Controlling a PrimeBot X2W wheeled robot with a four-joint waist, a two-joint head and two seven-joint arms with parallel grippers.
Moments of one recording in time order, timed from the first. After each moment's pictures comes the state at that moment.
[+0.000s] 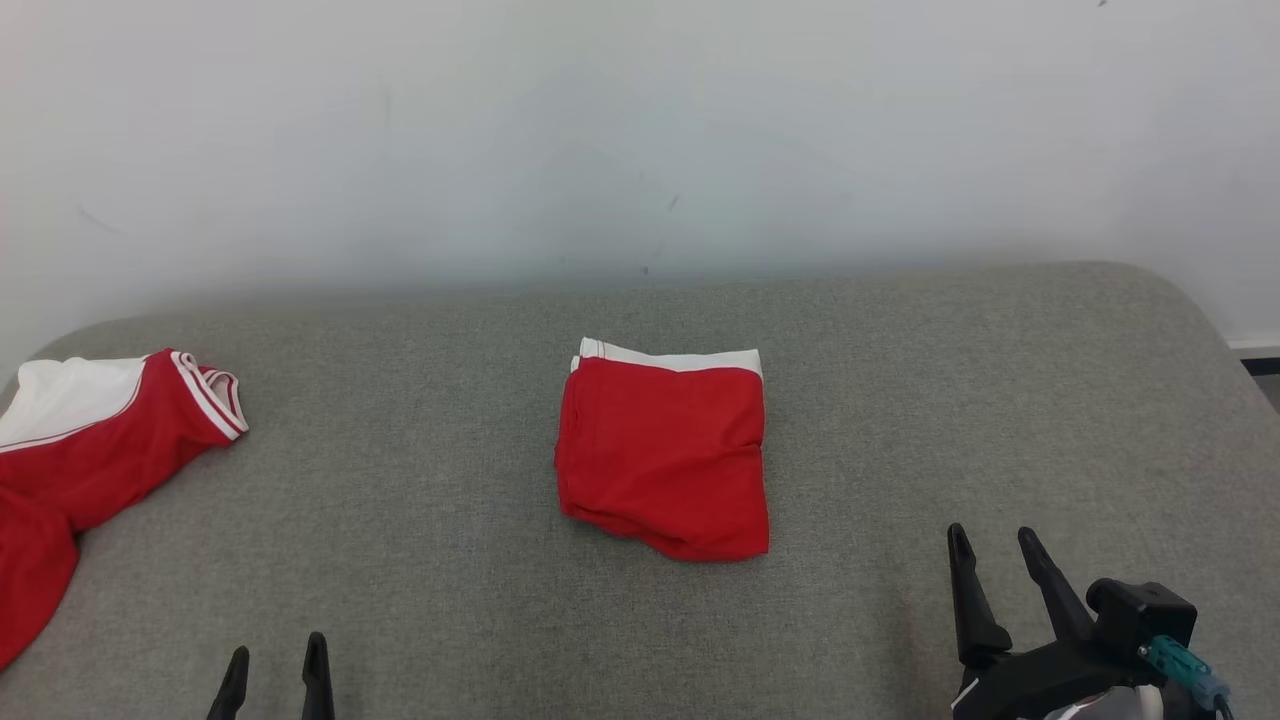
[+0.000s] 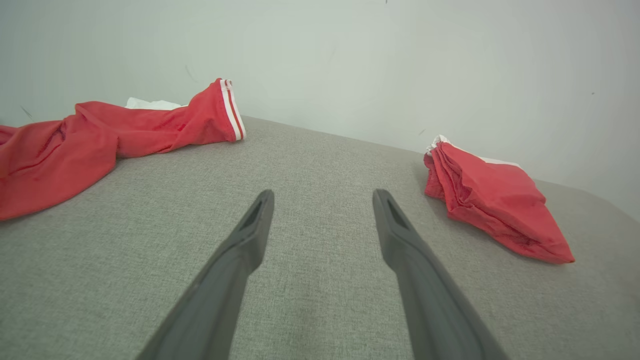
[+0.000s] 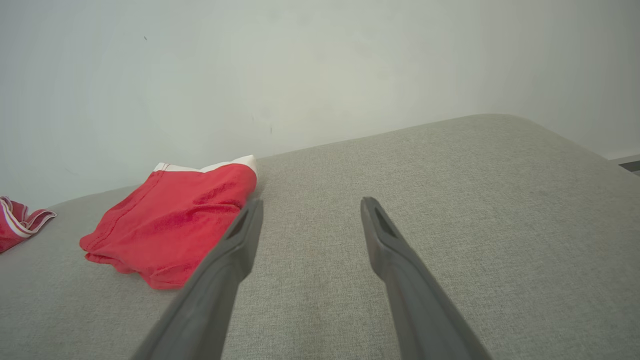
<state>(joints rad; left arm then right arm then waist) 0.08 0.15 -0.01 0.22 -0.40 -0.10 -0.26 -0.06 -0.05 -0.05 0.25 0.24 0.13 -0.09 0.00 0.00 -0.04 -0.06</state>
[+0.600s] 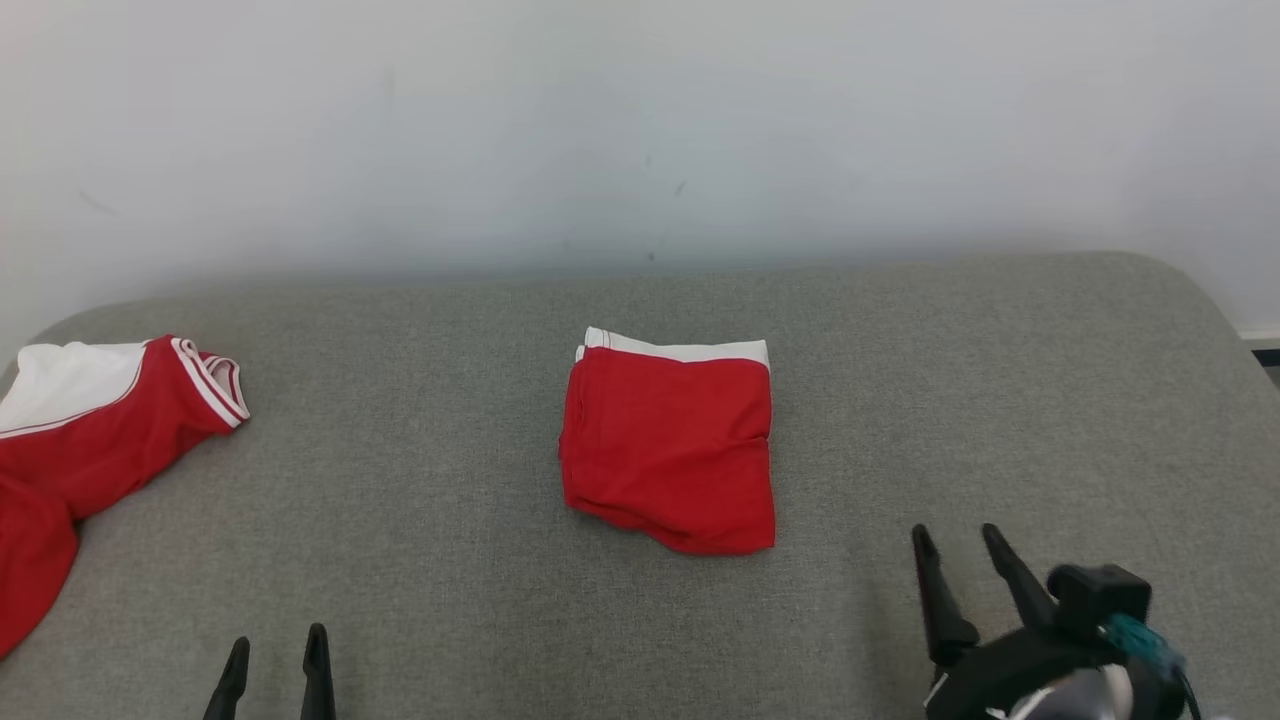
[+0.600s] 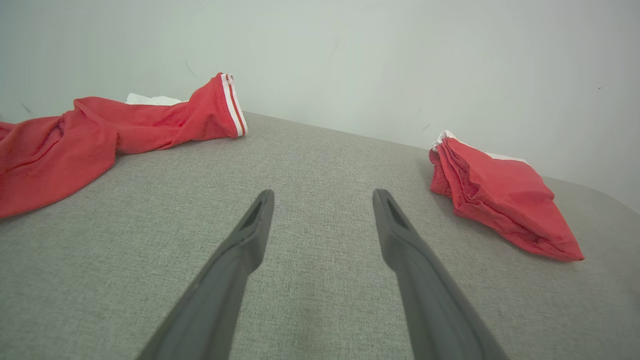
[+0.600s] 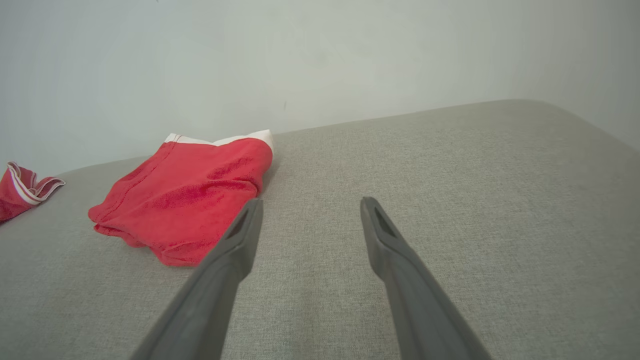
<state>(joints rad) 0.06 0.13 0.02 0.25 -0.37 -0.12 -0.26 -0.09 -0.05 -0.01 0.27 0.20 0.13 -0.05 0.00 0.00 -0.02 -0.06</state>
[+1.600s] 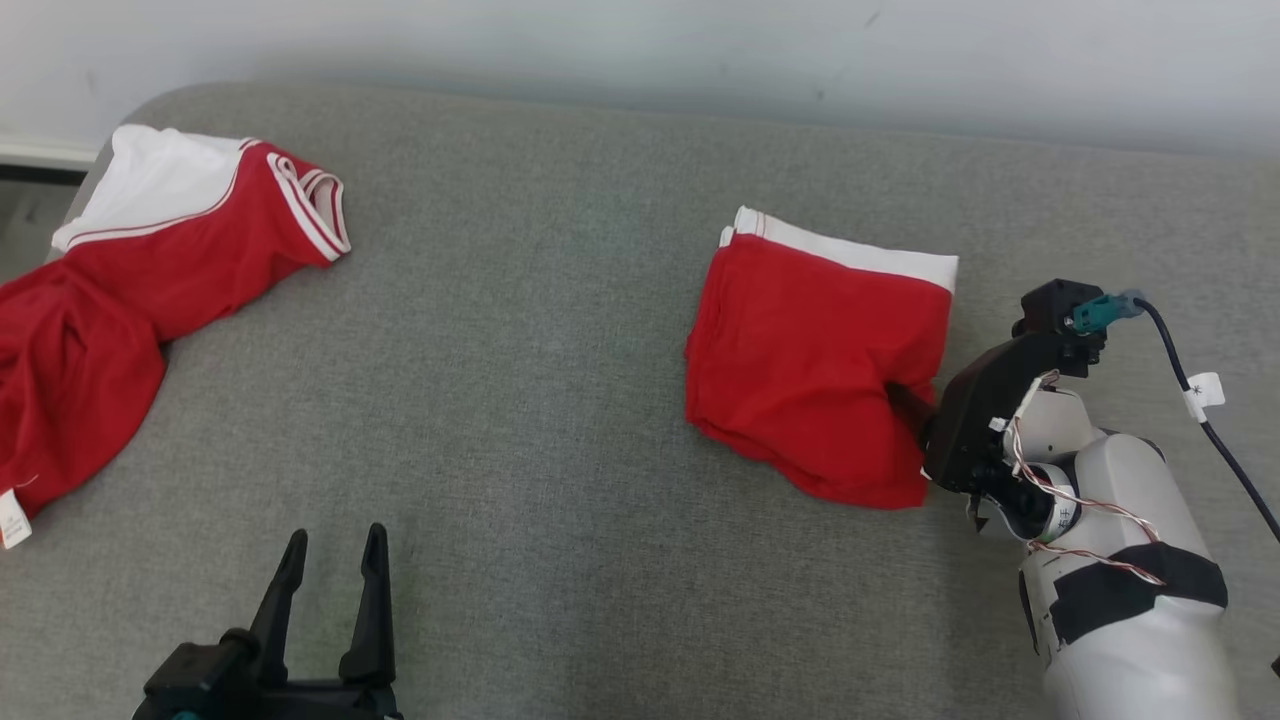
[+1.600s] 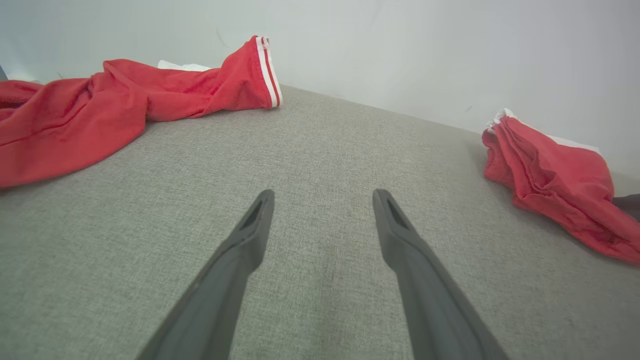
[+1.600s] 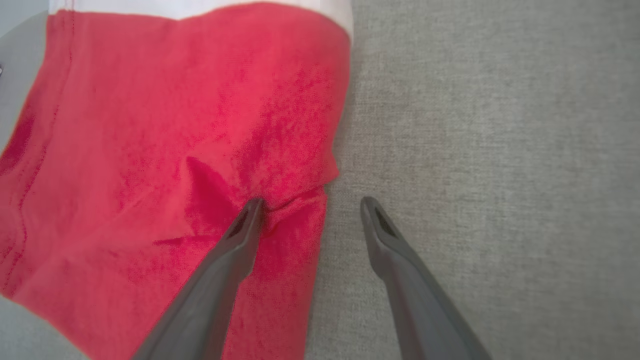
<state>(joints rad) -0.07 0.12 -0.06 0.21 -0.36 -0.13 -0.26 -0.65 -0.05 -0.15 0.62 0.23 0.13 0.66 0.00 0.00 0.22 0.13</state>
